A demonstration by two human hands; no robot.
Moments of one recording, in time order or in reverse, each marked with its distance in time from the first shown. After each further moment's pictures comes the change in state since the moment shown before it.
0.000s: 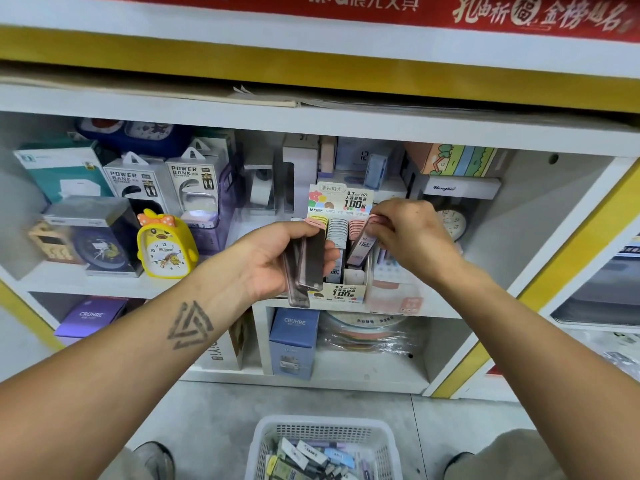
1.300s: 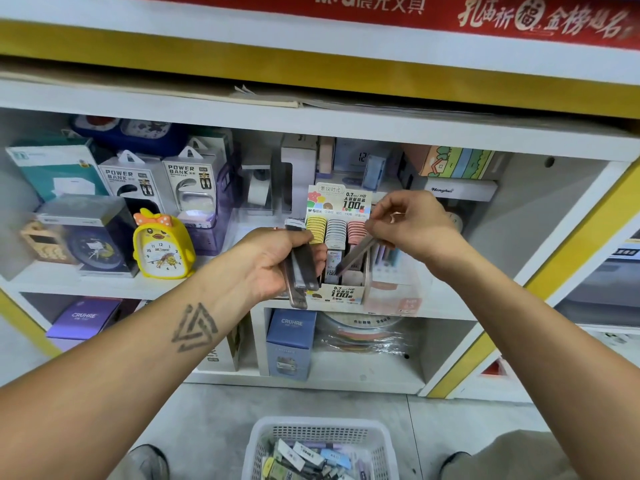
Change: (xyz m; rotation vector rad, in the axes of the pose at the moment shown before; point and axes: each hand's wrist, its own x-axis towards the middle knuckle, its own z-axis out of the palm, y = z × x) left_hand 0.010 -0.003 -0.003 0.036 0.077 0.032; right_hand 0.005 -0.014 -0.014 0.537 -0.022 0.387
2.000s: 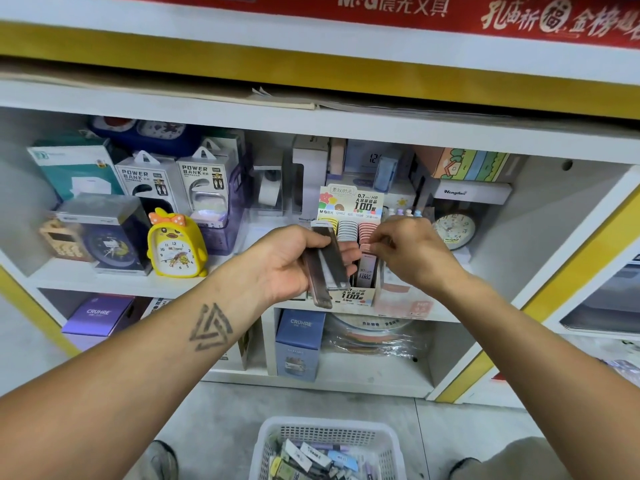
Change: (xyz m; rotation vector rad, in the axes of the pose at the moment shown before) left_hand -0.013 0.001 0.005 -0.107 -0.171 -0.031; right_hand 0.000 0.019 0.021 -0.602 -0.087 -0.254
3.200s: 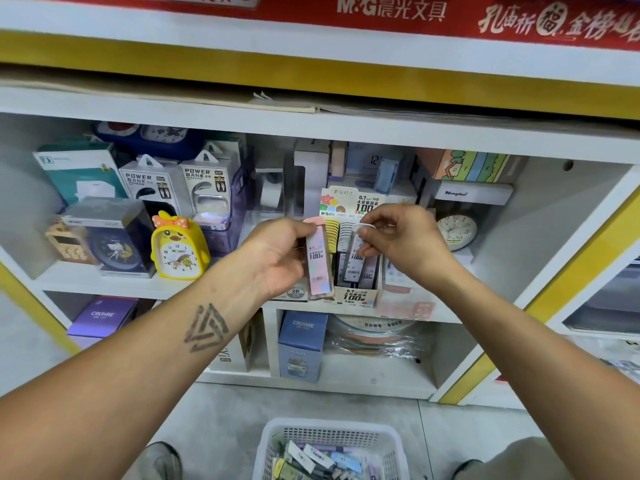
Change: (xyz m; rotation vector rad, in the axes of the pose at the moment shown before) left_hand -0.001 0.009 -0.004 0.030 0.190 0.139; right_hand 0.000 -0.022 -0.004 0.701 0.071 0.170
